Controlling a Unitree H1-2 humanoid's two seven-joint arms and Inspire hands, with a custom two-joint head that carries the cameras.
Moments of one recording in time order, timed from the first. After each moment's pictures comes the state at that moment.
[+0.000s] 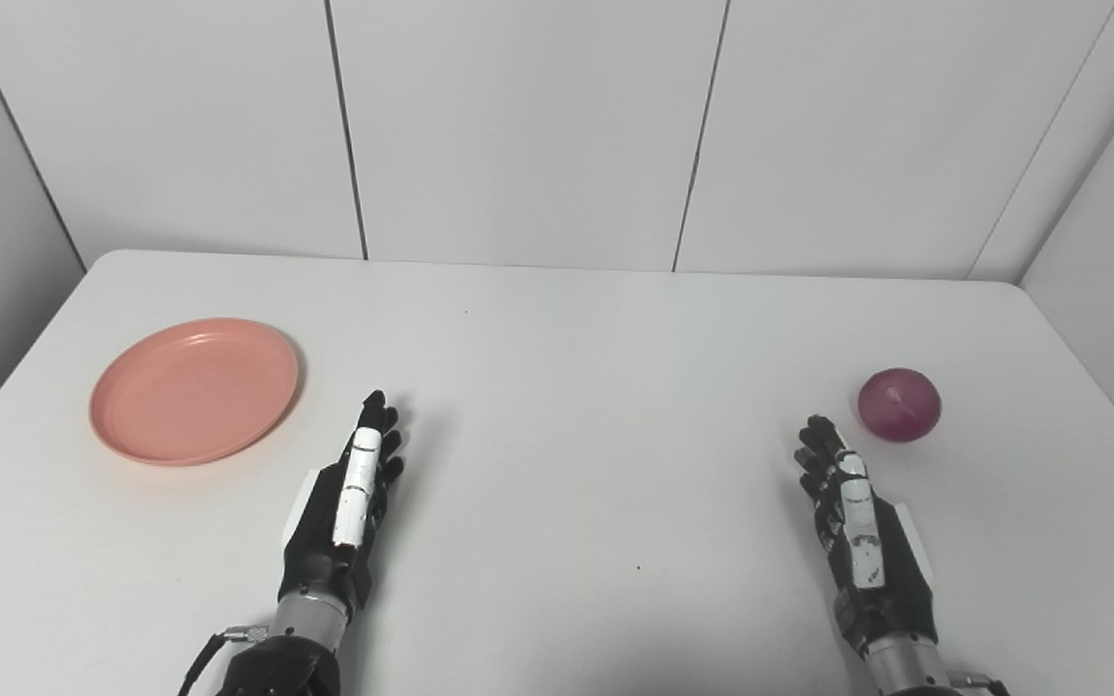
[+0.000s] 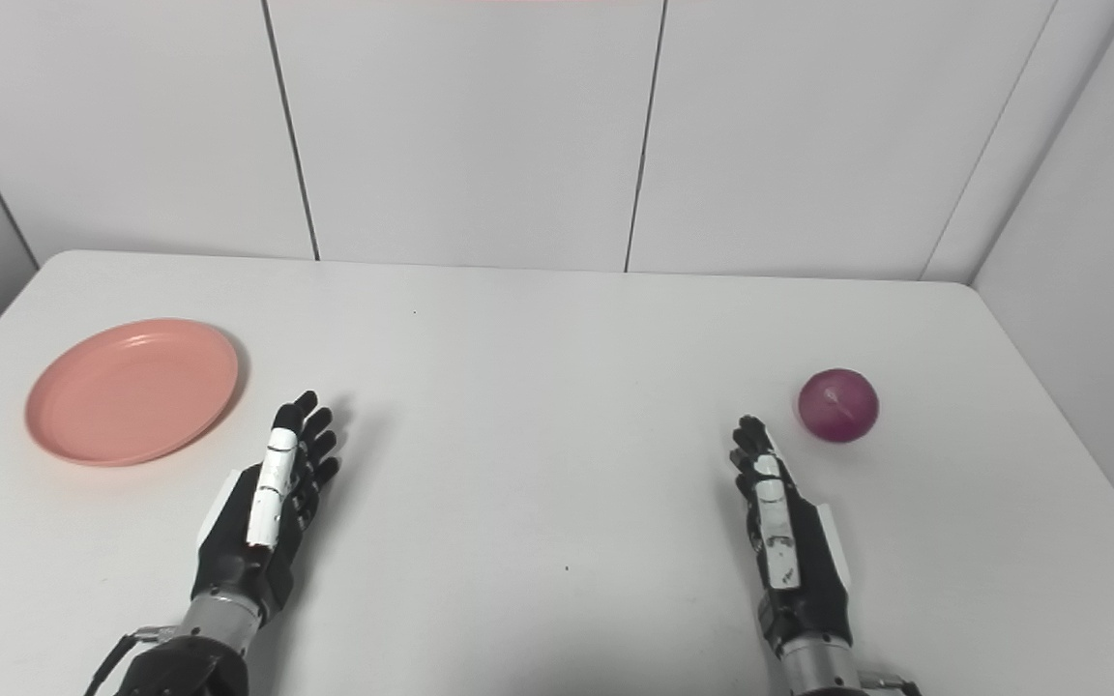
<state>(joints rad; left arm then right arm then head) 0.08 -0.05 -0.05 -0.34 -0.05 0.43 0.01 0.10 -0.05 -0.07 -0.22 0.10 0.16 0.07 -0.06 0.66</state>
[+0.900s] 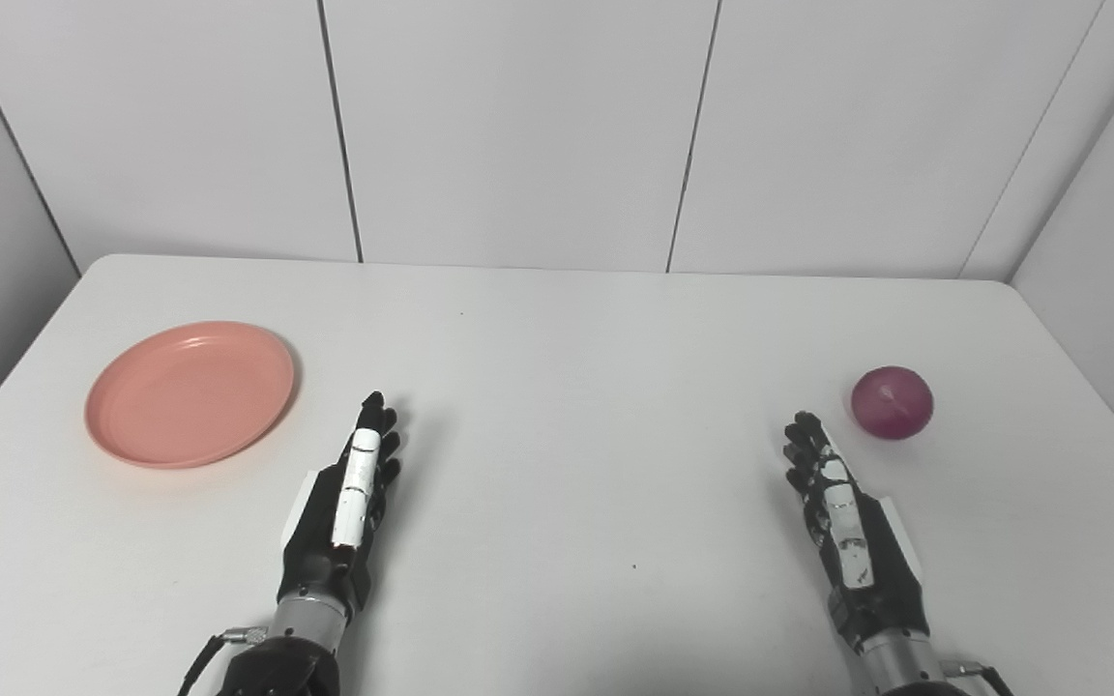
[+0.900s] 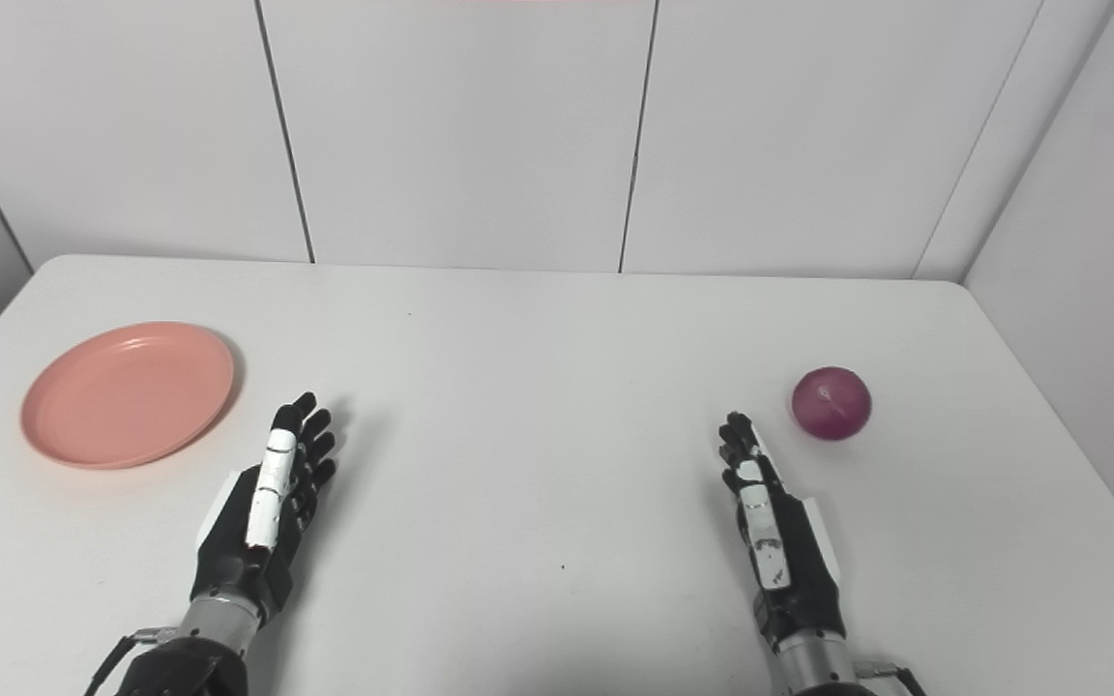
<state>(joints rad) 0.08 -0.05 -0.05 -0.33 -0.05 0.43 0.01 0.07 -0.10 -0.05 -0.14 0.09 0.09 0.11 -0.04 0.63</state>
